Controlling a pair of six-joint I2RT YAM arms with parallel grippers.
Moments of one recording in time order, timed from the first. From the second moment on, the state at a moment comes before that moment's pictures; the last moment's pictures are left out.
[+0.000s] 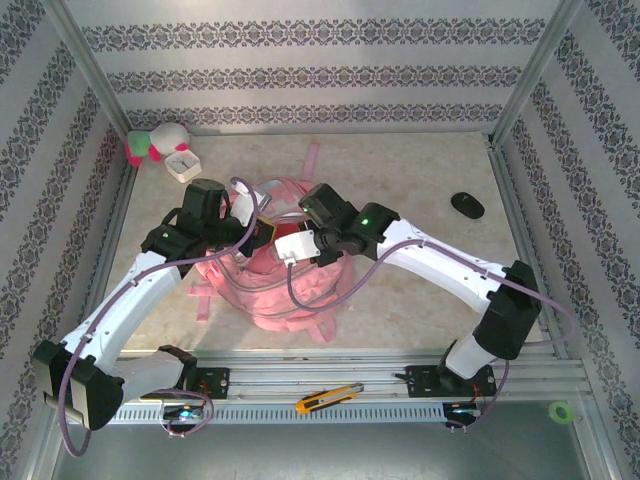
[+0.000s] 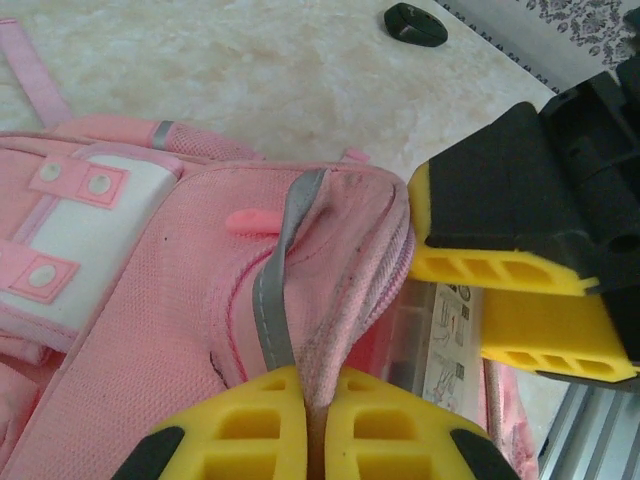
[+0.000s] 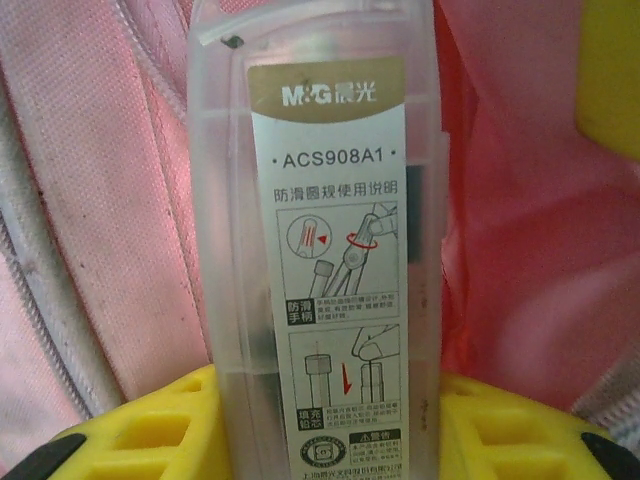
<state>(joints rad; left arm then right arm) -0.37 1.14 1.03 -0.55 0.48 0.06 0.89 1.59 1.45 -0.80 0.02 -1.11</state>
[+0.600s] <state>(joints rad) -0.37 1.14 1.03 -0.52 0.48 0.06 0.88 1.50 1.35 -0.72 -0.03 -1.00</state>
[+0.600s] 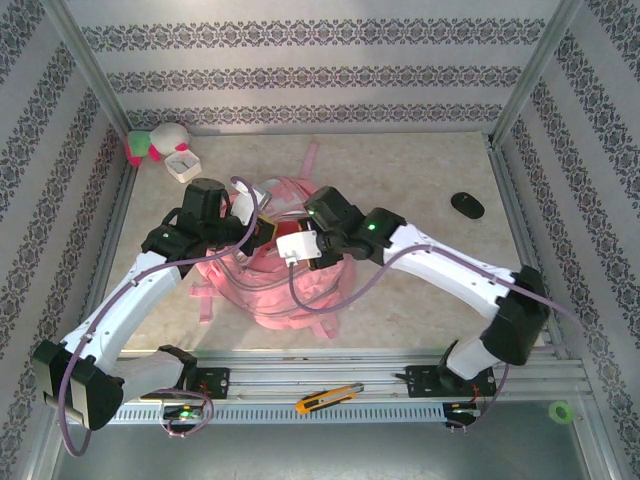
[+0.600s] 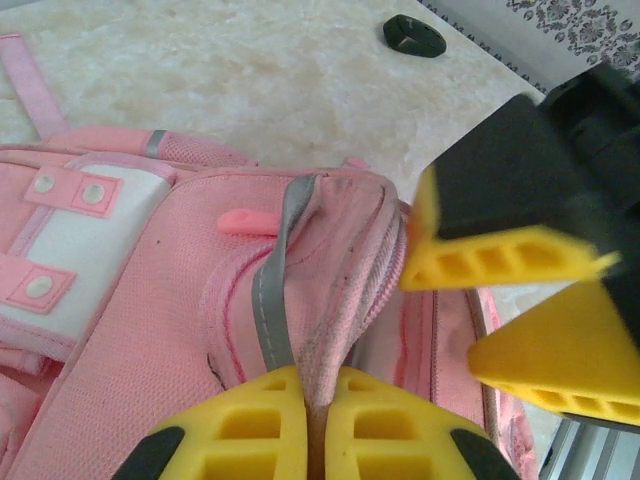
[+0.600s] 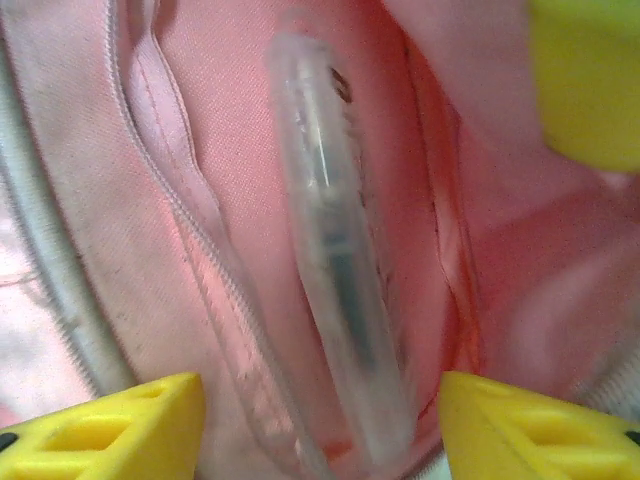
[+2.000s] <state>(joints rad) -0.32 0.95 0.92 -0.99 0.21 1.16 0.81 1.16 0.88 -0.40 -0.18 -0.13</state>
